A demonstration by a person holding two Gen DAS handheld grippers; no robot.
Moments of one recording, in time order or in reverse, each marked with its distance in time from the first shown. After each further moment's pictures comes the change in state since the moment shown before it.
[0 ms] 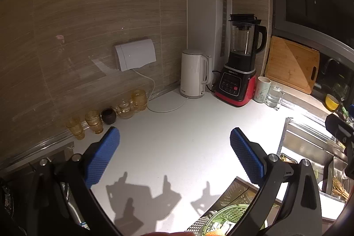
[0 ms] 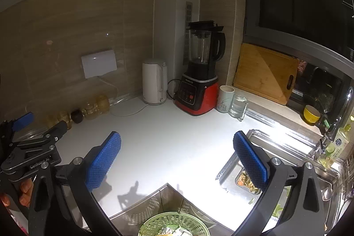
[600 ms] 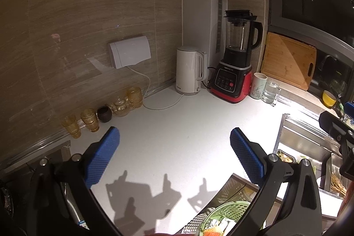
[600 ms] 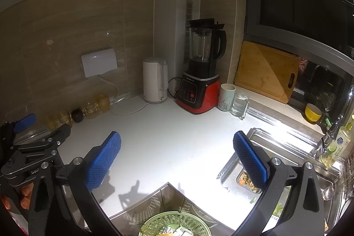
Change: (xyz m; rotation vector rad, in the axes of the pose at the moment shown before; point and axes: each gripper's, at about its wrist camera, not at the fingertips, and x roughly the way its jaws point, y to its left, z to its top) left arm 0.005 -0.004 0.000 0.016 0.022 -0.024; right arm 0.005 0.003 -0.001 0.007 0.008 0.004
